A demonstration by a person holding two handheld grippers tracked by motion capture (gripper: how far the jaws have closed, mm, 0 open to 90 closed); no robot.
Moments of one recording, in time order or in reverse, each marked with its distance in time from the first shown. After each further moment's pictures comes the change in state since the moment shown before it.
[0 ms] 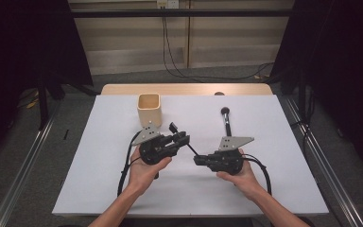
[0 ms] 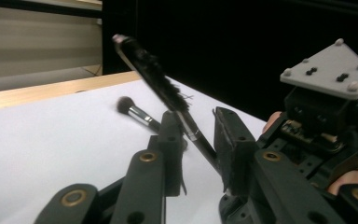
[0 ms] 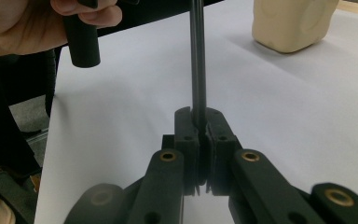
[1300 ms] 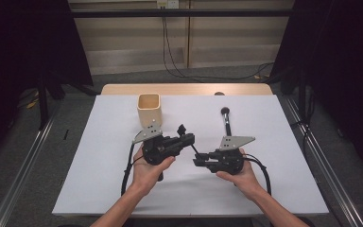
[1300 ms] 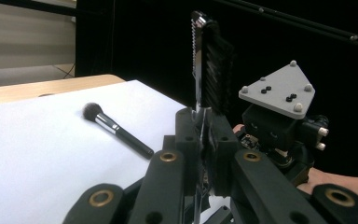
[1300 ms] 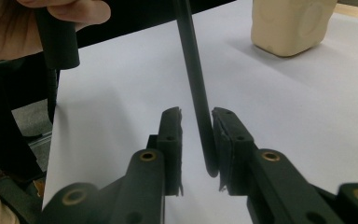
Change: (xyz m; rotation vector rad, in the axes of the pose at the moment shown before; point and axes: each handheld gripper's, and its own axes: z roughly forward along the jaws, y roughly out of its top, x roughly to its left) left arm -0.015 0.011 0.002 -0.014 -0.092 -0.043; right arm 0.001 0.003 -0.003 -0.013 -0.005 0.012
